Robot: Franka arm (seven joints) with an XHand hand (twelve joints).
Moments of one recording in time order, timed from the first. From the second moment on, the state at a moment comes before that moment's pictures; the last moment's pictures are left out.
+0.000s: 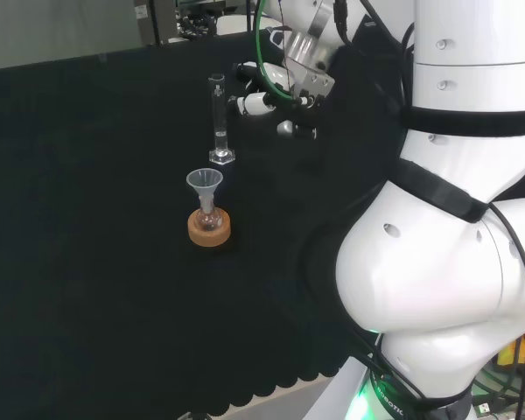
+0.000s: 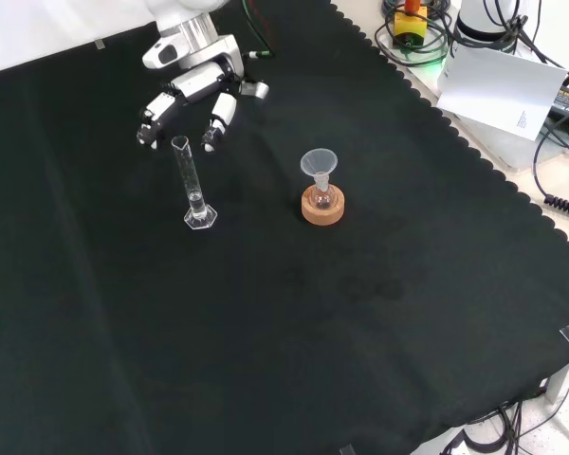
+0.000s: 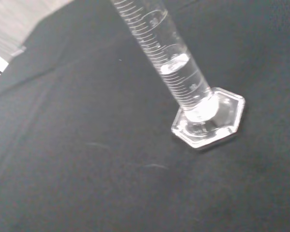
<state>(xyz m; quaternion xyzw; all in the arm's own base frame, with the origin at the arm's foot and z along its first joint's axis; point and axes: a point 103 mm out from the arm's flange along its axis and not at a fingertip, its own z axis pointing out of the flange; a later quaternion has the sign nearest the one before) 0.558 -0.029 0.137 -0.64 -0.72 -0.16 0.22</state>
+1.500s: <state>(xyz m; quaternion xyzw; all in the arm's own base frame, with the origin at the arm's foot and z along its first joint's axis) 0.581 0.006 0.085 -0.49 -0.74 -0.33 0.33</state>
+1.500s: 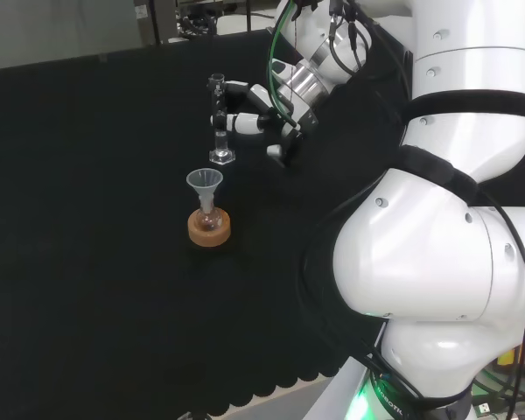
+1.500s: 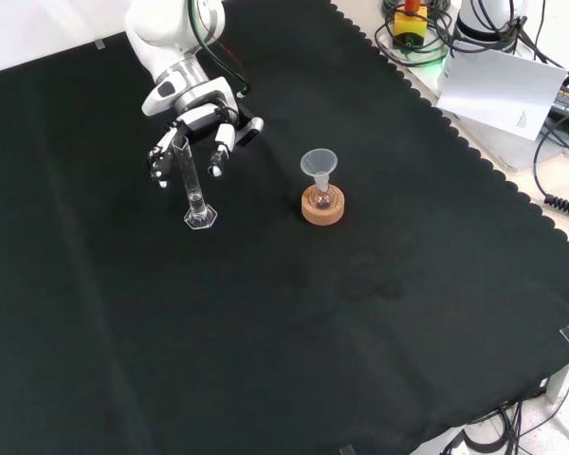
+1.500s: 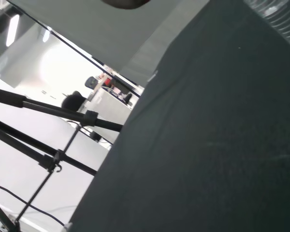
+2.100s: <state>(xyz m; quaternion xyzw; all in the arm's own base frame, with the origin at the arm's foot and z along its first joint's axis) 0.586 0.008 0.080 -0.48 -0.72 -0.36 0.34</state>
